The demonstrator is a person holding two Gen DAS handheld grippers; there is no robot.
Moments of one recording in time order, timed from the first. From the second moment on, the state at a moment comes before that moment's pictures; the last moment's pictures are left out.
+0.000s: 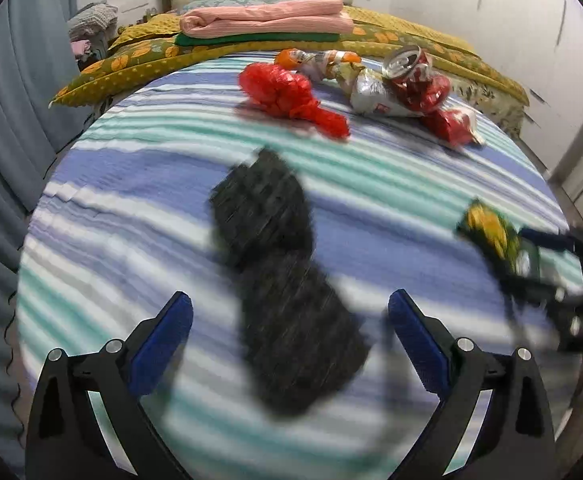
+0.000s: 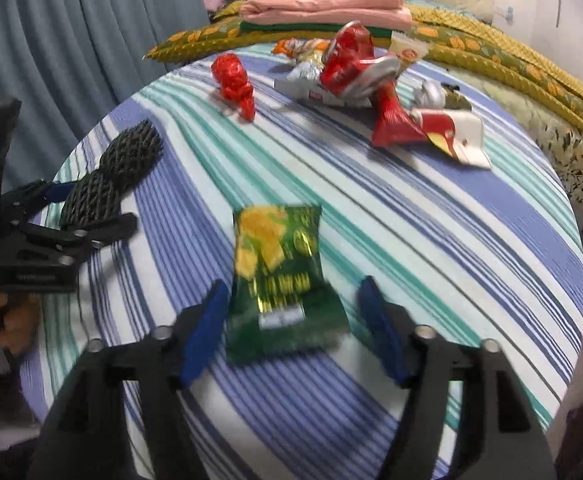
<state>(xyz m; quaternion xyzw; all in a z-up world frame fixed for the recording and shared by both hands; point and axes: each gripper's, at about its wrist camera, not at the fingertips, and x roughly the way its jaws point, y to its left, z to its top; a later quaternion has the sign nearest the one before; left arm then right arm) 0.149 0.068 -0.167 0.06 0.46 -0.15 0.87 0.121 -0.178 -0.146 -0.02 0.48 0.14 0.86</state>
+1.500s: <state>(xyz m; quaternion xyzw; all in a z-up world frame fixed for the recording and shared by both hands) 0.091 -0.265 -0.105 0.10 0.44 -0.41 0.79 0.034 -0.498 -0.125 0.14 0.46 -0.07 0.87</state>
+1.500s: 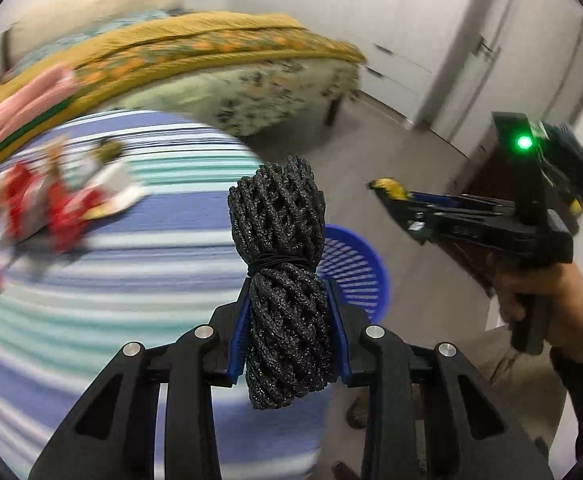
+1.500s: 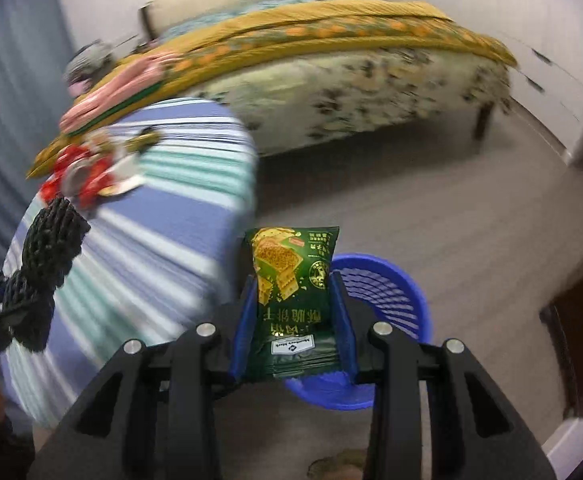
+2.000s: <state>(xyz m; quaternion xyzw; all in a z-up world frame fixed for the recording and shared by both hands) 0.109 -0.419 -0.196 0.15 0.50 -0.41 0.75 0.034 -0.597 -0.200 0.26 0.46 -0.11 0.84</state>
